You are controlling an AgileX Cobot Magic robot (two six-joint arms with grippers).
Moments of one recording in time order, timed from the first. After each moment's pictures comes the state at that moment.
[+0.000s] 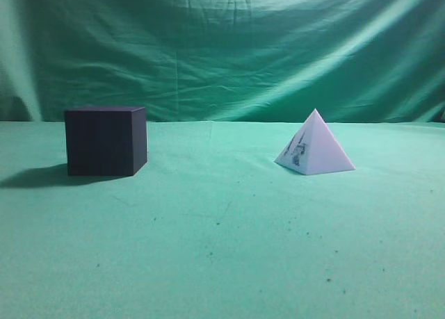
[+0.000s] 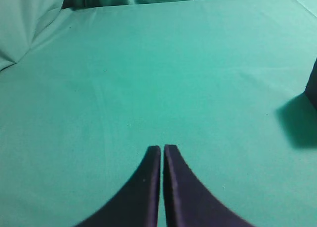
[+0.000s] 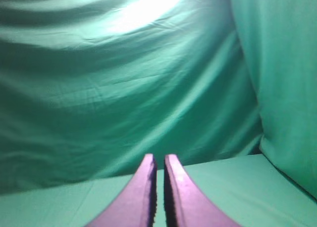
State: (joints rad) left arm 0.09 -0.02 0.02 -0.02 0.36 0.09; right arm 0.05 0.02 -0.17 0.32 0.10 -0.14
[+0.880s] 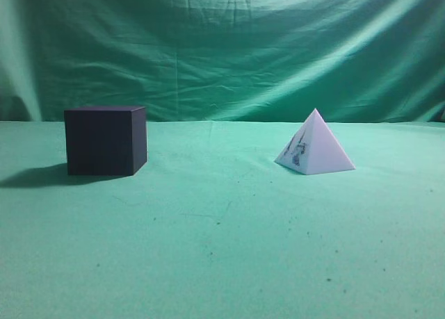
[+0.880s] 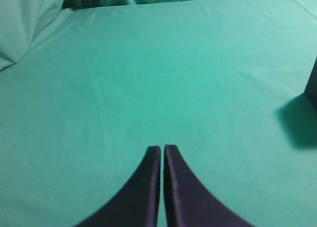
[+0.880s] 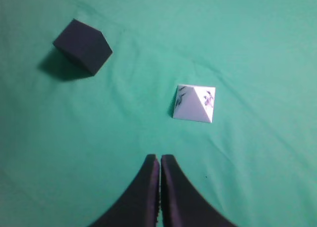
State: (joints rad) left arm 0.09 -0.02 0.02 -0.02 0.36 0.09; right arm 0.32 1.02 -0.96 0.40 0.95 -0.42
